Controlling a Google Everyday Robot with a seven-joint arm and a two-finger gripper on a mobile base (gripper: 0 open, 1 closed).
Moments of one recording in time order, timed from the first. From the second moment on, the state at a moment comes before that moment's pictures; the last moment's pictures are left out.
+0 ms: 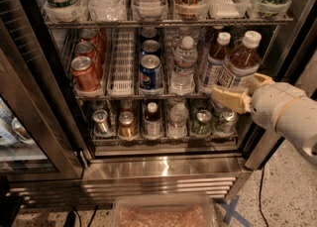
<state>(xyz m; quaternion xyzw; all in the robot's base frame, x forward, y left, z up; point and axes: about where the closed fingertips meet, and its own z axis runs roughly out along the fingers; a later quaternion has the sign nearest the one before) 0.527 -0.194 0.907 -0.22 0.73 0.07 0.64</state>
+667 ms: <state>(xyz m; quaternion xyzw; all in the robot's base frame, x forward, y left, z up) 0.458 -0.135 0.898 -0.34 0.72 0.14 0.58</state>
